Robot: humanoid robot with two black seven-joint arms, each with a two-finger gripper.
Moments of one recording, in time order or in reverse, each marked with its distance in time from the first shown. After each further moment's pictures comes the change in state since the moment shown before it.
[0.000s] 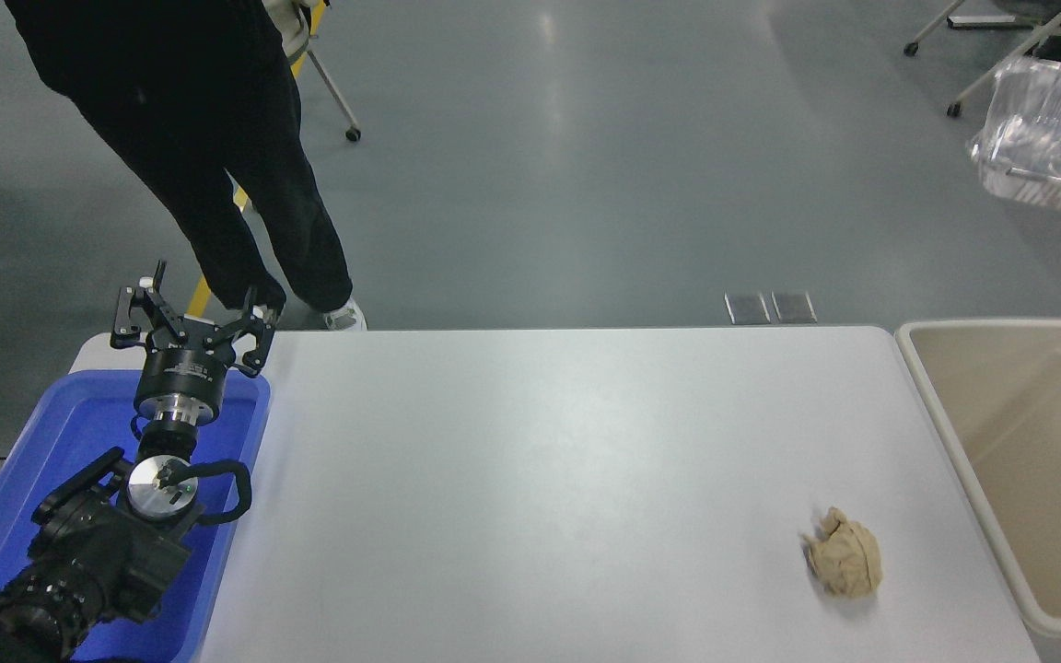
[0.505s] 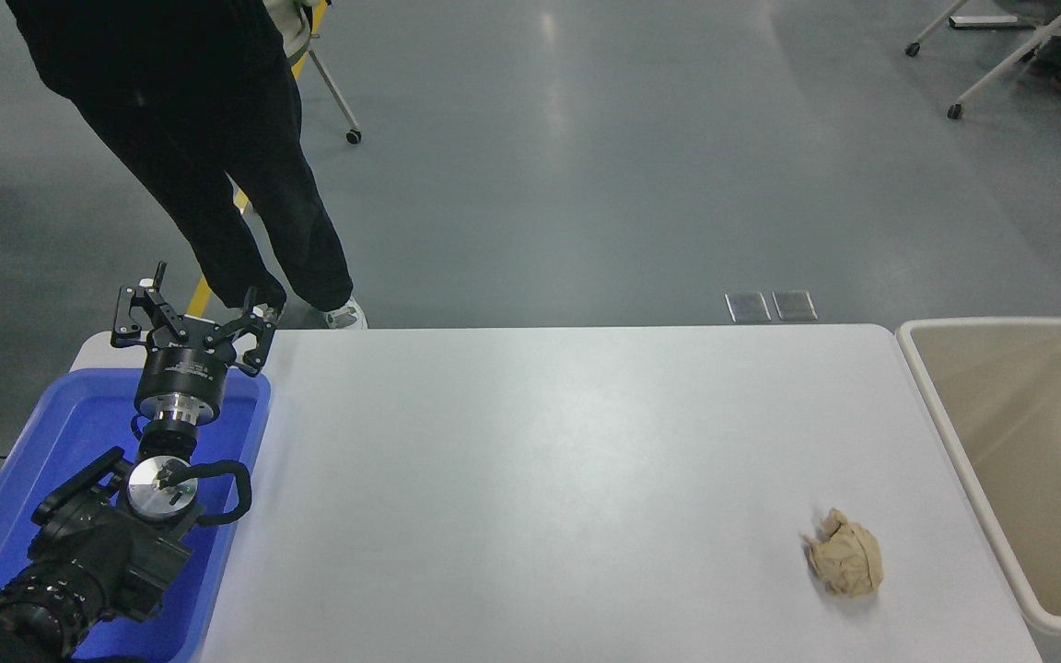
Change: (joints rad) left arm 0.000 0.000 0.000 0.000 -0.001 0.000 0.000; right arm -0.724 0.173 0.353 -0.310 0.388 -0.480 -0.001
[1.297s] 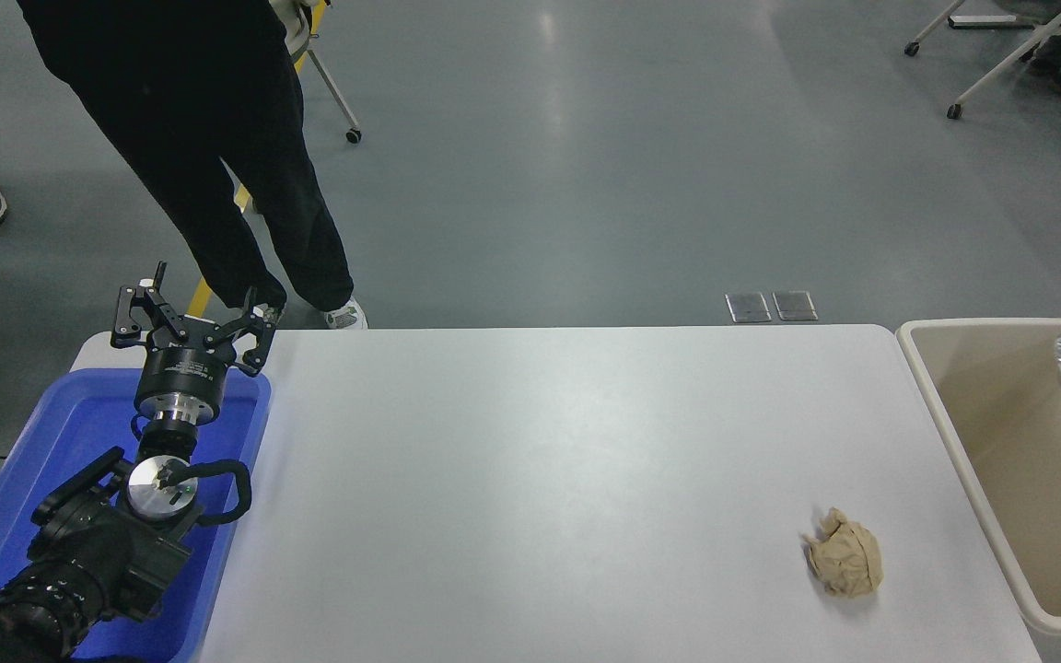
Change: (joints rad) left arm 0.000 -0.001 0.000 0.001 -0.001 0.002 -0.001; right arm -0.546 0.410 0.299 -0.302 0.217 -0.205 0.037
